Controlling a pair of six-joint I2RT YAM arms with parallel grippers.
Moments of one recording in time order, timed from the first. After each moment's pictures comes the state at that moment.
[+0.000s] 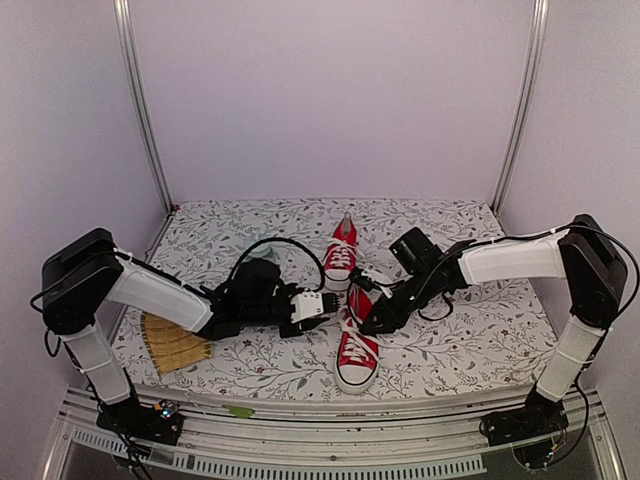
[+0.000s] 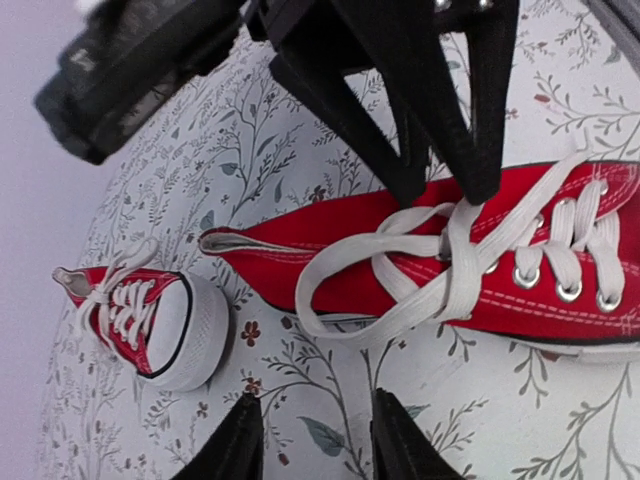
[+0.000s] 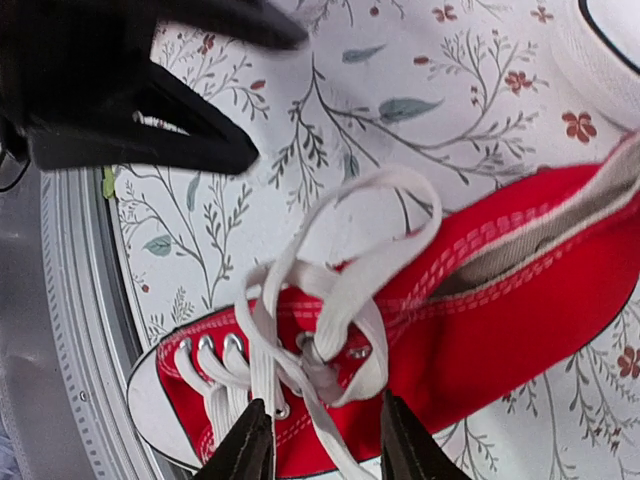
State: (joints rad) left arm -0.92 1.76 0.76 0.49 0.14 0.70; right arm 0.73 1.76 1.06 -0.36 -0.56 -0.10
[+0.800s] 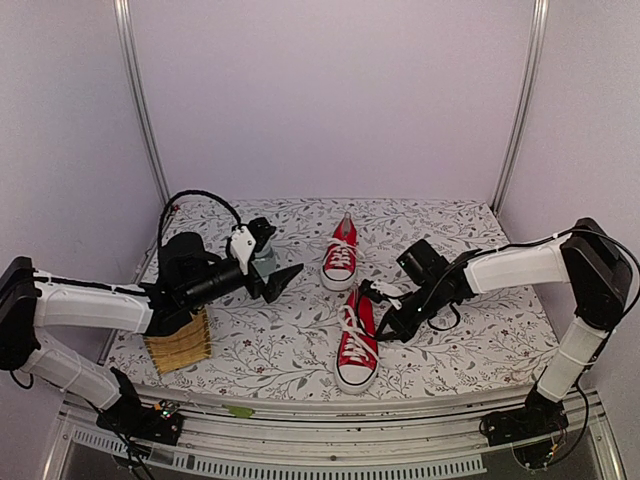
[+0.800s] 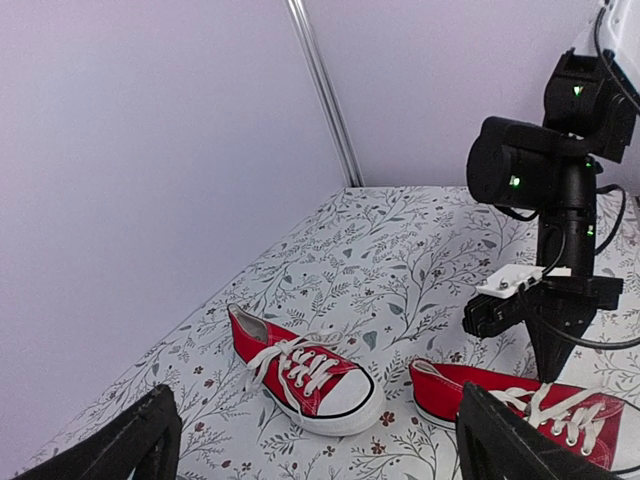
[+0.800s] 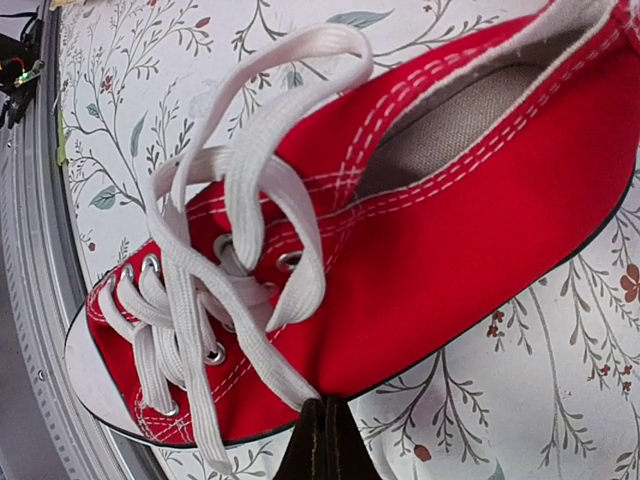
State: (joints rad) left arm -0.79 1.34 0.57 0.75 0.09 0.30; right arm 0.73 1.72 0.94 -0.35 -0.47 -0.11
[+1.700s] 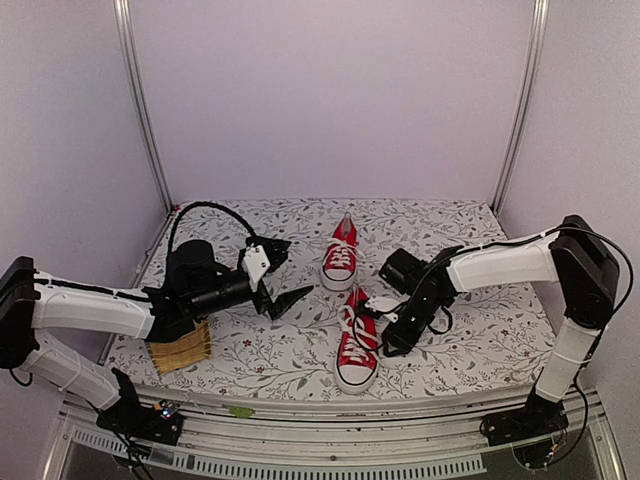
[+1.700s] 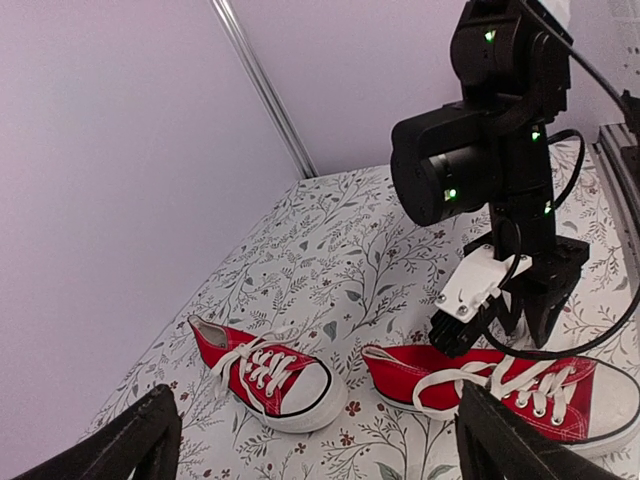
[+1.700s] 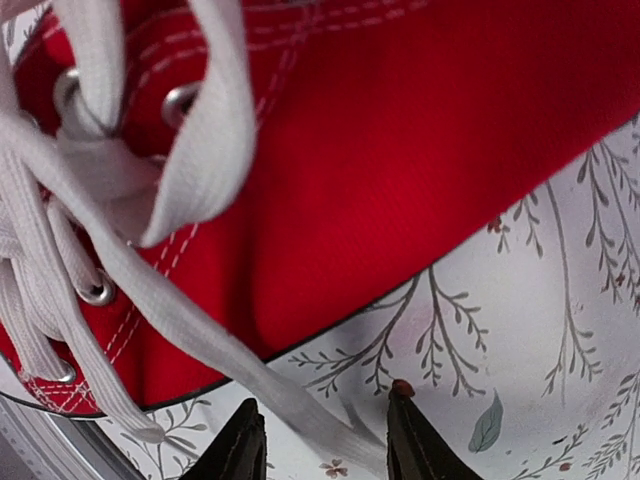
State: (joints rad) left arm -0.87 1.33 0.57 0.68 0.12 0.42; right arm 0.82 1.79 1.06 -0.65 -0.20 -0.14
